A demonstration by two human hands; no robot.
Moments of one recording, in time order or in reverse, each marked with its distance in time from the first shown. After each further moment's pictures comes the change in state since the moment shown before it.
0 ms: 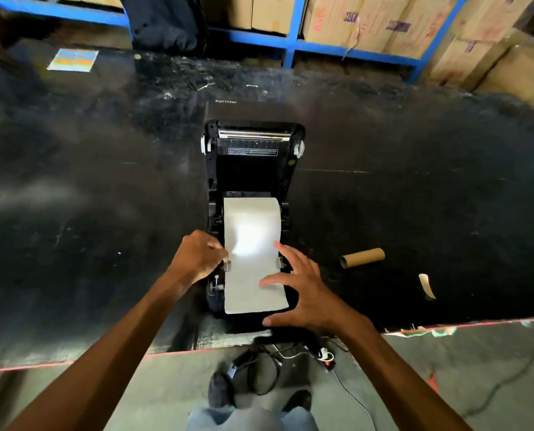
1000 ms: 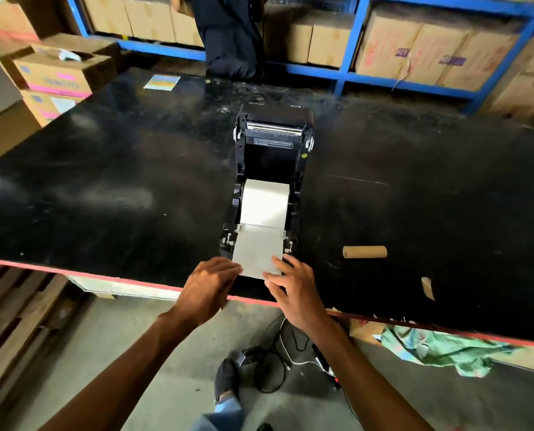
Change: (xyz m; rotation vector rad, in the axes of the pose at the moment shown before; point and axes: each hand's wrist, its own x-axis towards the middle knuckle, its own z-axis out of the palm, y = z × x) left_hand -0.154 -0.035 0.061 0.444 0.293 0.523; right_hand -0.054 0.004 0.052 -0.159 0.249 -0.125
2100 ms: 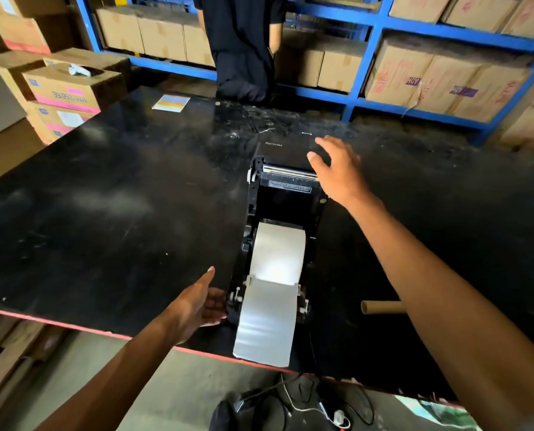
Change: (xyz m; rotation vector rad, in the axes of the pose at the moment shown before) left_hand 0.078 -0.068 -0.004 -1.316 -0.241 -1.158; right_hand 0.259 0.004 -0.167 0.016 0.361 0.023
